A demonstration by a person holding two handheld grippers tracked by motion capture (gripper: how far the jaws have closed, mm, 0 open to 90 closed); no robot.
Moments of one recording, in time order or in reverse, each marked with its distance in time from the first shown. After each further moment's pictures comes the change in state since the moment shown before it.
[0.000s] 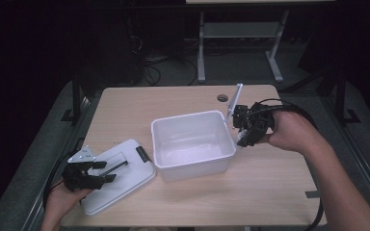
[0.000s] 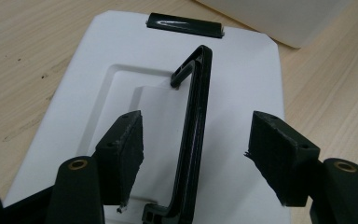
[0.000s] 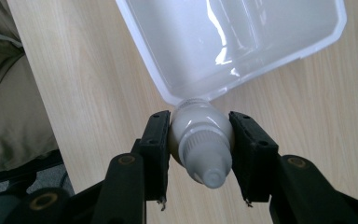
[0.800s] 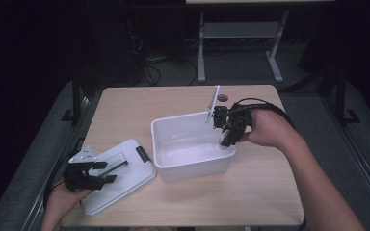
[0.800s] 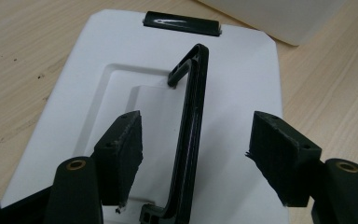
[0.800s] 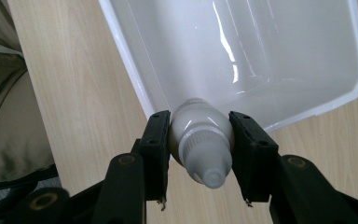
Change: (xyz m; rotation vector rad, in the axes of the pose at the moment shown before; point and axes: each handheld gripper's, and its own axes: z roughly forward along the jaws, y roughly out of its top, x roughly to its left) left arm -0.002 0.001 0.001 0.006 -0.002 0.007; right arm -0.005 0.039 0.026 0.014 0.049 -0.049
